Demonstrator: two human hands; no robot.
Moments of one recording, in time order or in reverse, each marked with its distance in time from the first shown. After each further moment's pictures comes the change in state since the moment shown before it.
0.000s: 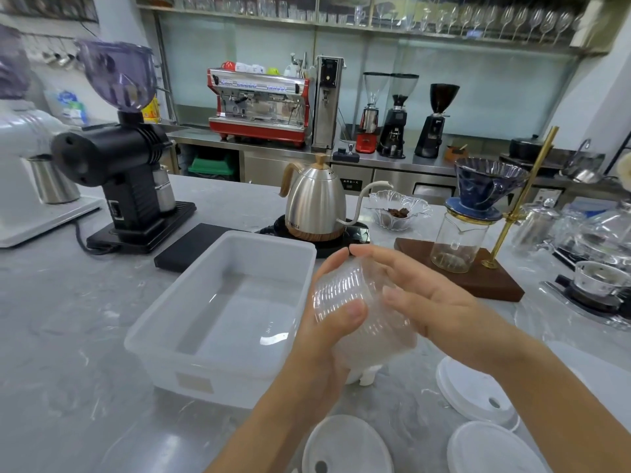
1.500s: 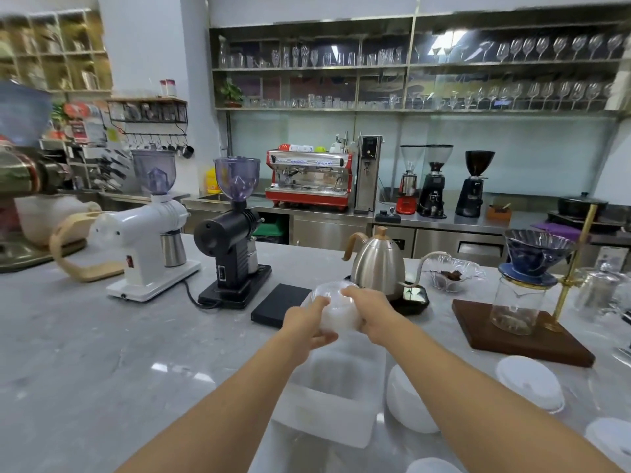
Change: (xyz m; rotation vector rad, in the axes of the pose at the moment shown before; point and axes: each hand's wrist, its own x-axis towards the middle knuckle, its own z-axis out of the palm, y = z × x) left_hand 0.049 0.110 -0.117 0.391 0.659 -0.298; right_hand 0.188 0.015 0.085 0.204 0.633 0.472
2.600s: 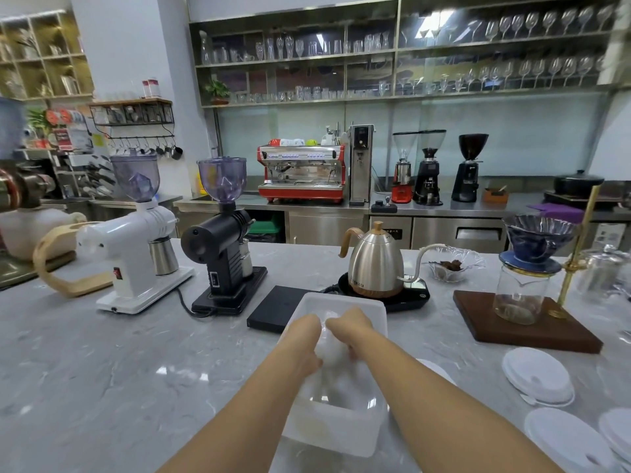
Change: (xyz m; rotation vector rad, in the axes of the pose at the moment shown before) left_hand -0.003 -0.006 0.009 -0.041 0.152 -0.181; right_hand 0.034 0.036 0.028 -0.521 0.034 0.052
